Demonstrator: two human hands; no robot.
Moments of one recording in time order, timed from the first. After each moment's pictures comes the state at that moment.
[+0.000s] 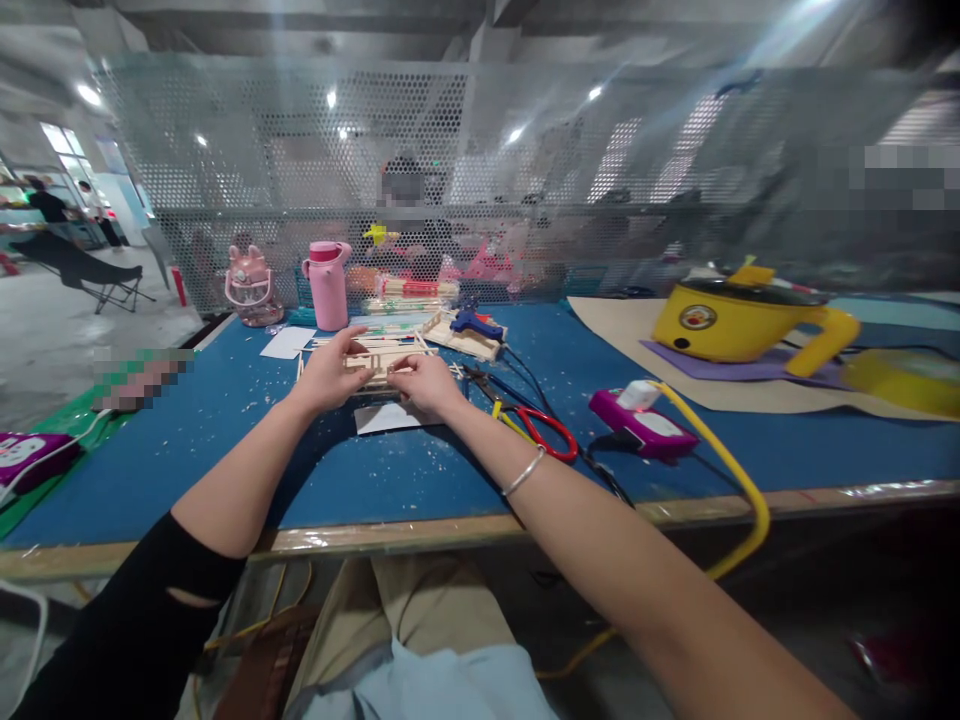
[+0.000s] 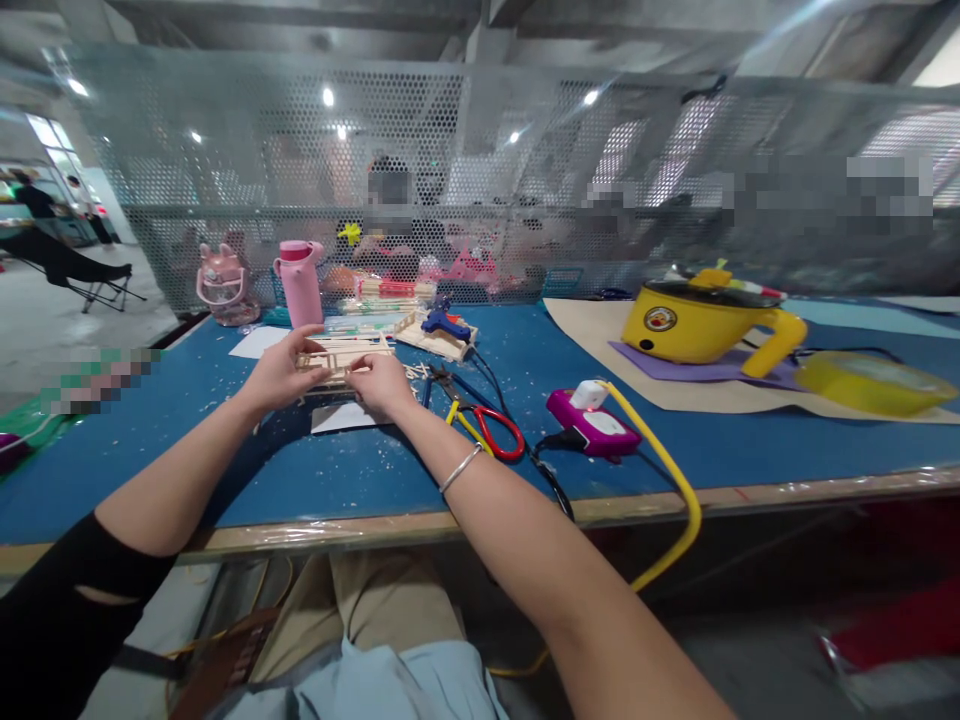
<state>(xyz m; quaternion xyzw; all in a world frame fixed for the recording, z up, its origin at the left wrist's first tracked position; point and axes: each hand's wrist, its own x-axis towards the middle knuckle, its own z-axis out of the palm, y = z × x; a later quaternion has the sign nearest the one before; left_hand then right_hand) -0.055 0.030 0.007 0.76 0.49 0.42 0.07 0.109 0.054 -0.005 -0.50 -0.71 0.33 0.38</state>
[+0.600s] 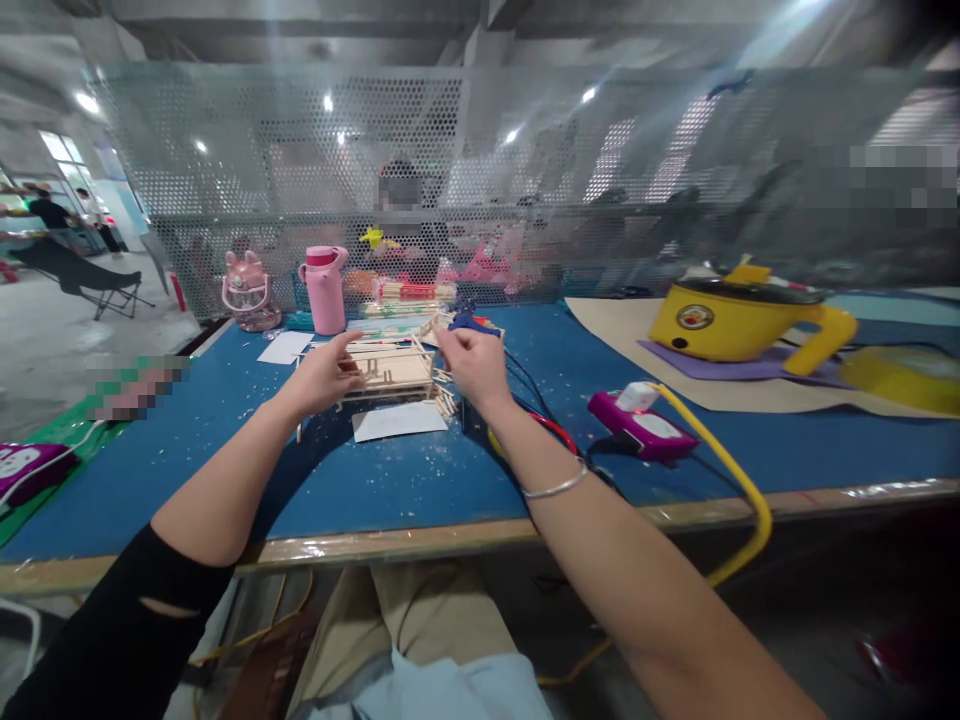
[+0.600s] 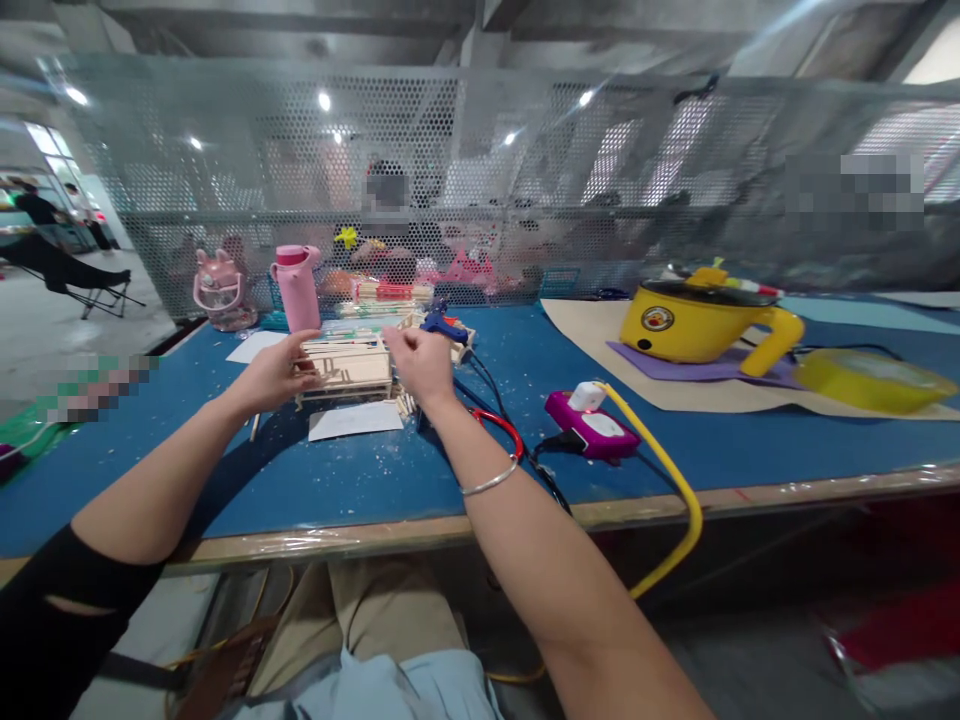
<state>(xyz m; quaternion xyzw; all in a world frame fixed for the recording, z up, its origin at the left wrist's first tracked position) -0.062 0.030 0.018 0.77 0.53 0.33 0.11 0.154 0.052 0.027 -0.47 -0.71 0.10 0.52</state>
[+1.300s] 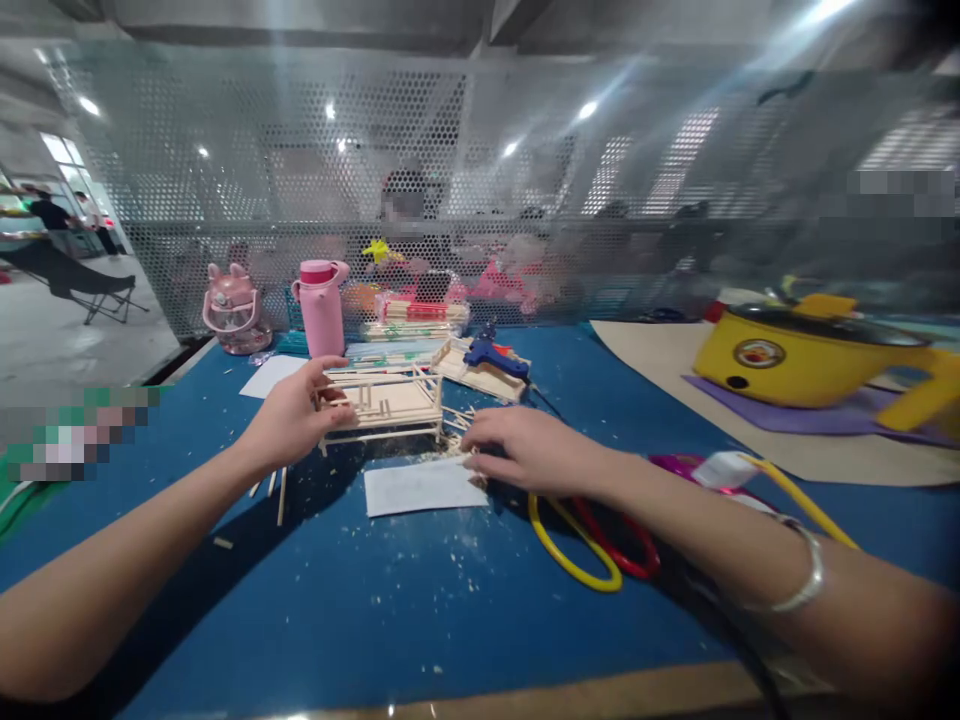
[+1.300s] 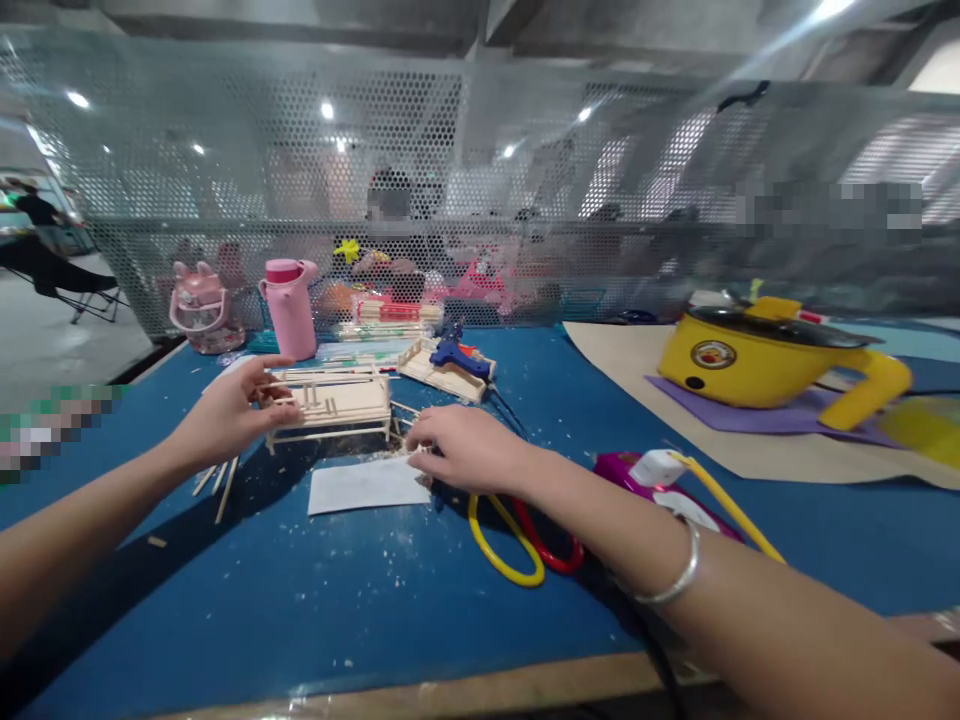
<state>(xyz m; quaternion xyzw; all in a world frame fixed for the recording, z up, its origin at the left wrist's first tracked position) -0.070 0.040 0.031 0.72 0.54 0.40 0.19 0.200 0.057 0.044 -0.34 -0.94 0.02 0.05</state>
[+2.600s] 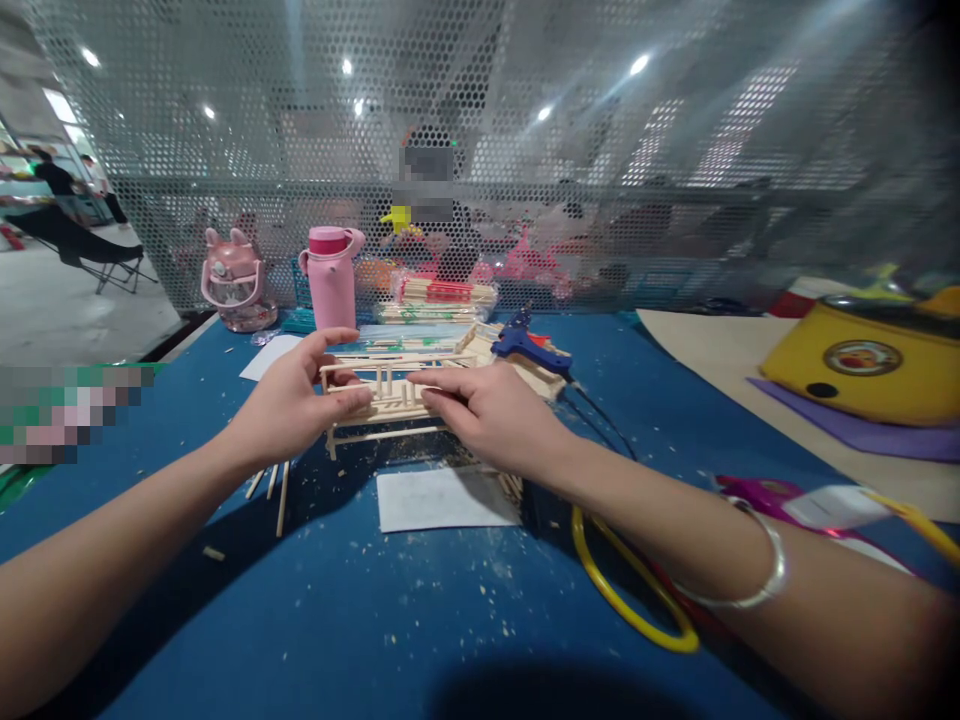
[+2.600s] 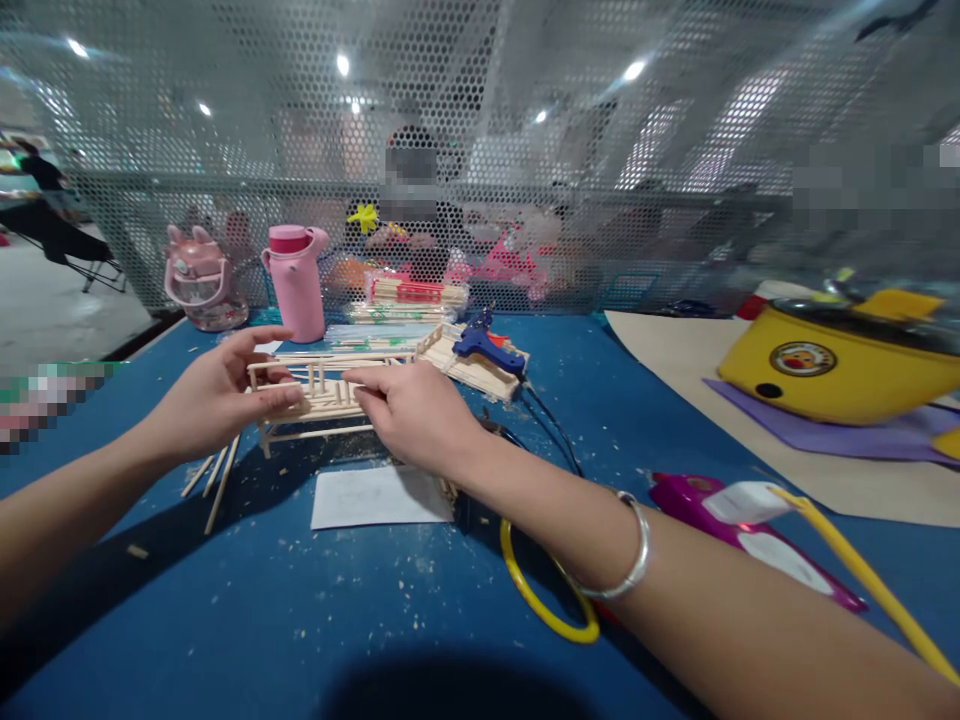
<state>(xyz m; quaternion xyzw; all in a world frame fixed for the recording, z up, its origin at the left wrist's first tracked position) -0.074 0.050 0.029 0.69 0.50 0.45 0.28 0.132 0.077 0.044 -0.37 -0.88 0.07 0.28</state>
